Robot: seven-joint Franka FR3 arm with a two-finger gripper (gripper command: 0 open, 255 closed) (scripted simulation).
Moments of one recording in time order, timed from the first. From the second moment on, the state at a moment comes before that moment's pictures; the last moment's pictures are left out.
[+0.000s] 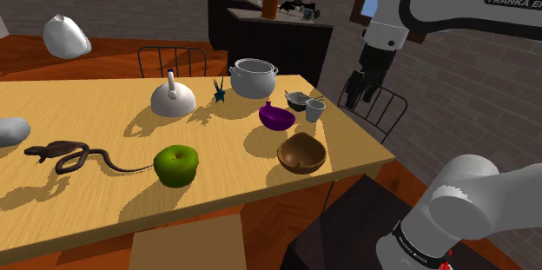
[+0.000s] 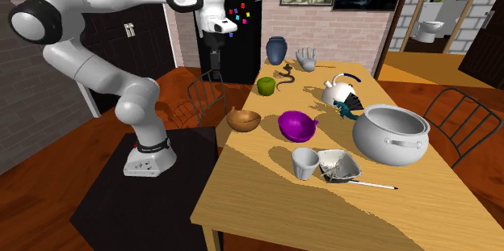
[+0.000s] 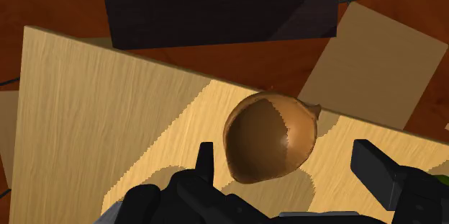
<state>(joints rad) 0.01 -0.80 0.02 -2.41 0.05 1.59 0.06</state>
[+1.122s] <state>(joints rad) -0.07 -0.27 -0.05 -2.24 -0.08 1.91 0.00</state>
